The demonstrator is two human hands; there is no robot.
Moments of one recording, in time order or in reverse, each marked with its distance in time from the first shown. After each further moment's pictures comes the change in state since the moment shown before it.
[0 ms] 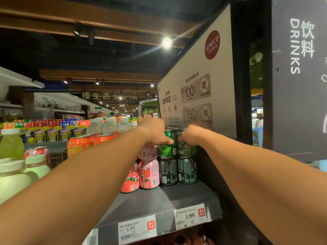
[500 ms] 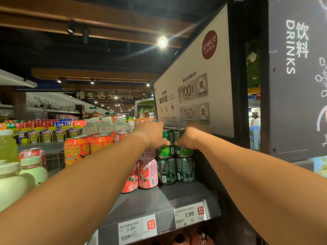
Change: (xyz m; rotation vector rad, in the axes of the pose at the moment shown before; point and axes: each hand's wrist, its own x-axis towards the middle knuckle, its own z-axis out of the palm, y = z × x) left_hand -0.012 0.001 0.011 0.003 0.012 0.030; right_hand -0.002 0.007 0.012 -0.124 0.147 0.004
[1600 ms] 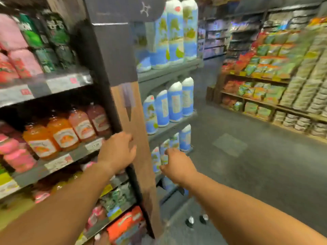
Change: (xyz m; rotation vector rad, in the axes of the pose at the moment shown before) left_hand -0.351 0.311 0.127 -0.429 -0.134 0.237; right_hand -0.473 0.314 0.099 0.091 -0.330 0.238
